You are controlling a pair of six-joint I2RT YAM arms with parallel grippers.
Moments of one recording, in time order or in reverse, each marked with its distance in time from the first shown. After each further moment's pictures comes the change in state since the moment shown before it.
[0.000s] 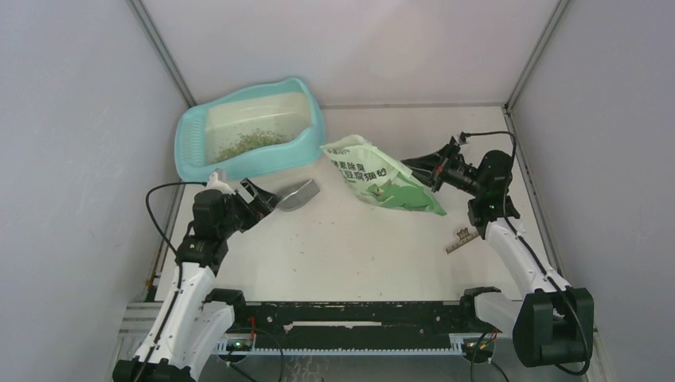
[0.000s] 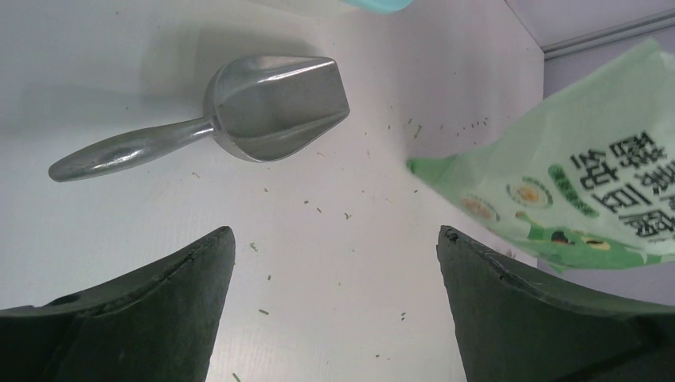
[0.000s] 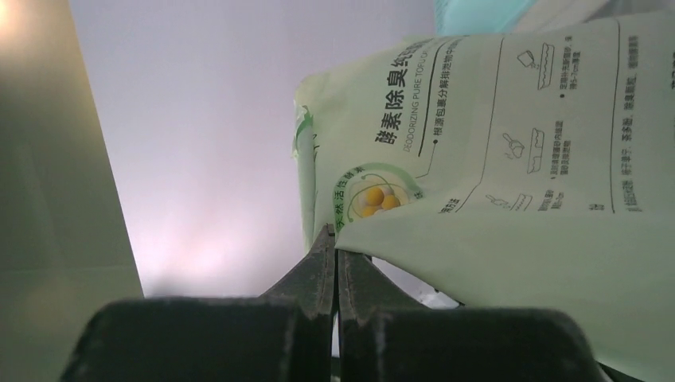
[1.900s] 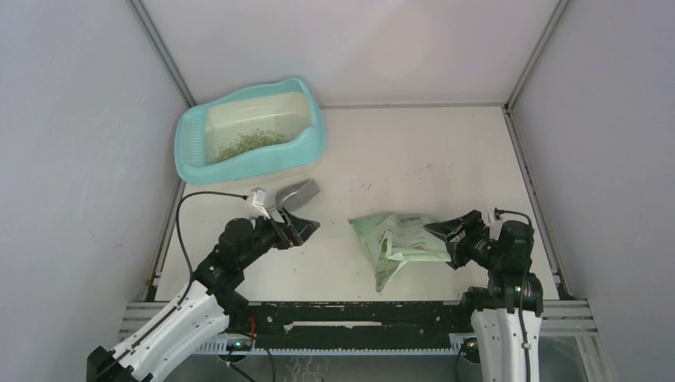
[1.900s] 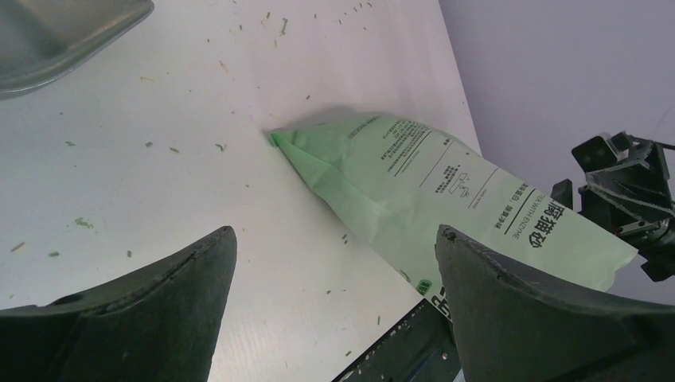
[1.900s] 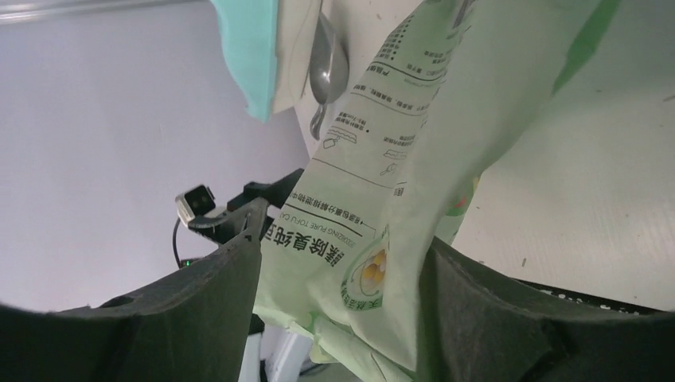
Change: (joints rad) left arm -0.501 -0.168 -0.218 0.270 -0.132 -0.076; right arm -0.213 -0.726 -0.180 -1.158 0.146 -0.533
